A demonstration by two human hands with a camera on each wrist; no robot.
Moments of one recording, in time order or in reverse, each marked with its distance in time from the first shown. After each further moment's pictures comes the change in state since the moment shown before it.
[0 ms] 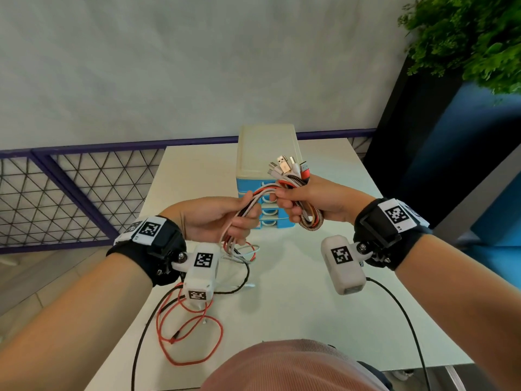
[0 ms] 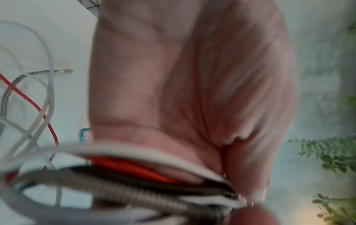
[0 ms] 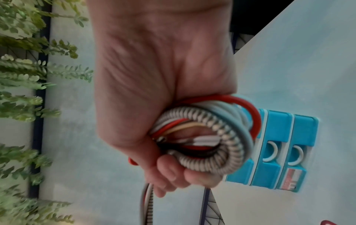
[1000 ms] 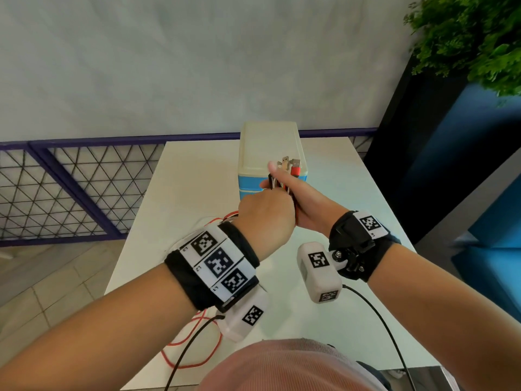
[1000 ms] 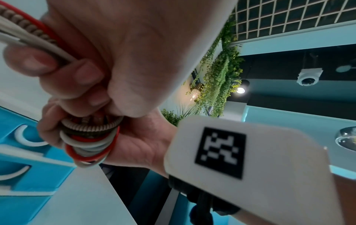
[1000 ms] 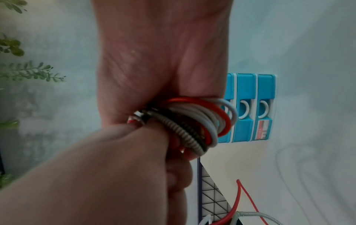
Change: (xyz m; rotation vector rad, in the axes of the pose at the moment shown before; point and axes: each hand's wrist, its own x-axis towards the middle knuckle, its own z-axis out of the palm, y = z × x) left_hand 0.044 0.013 0.107 1.686 0.866 -0.189; right_hand 0.023 0.011 0.030 0.242 0.229 0.102
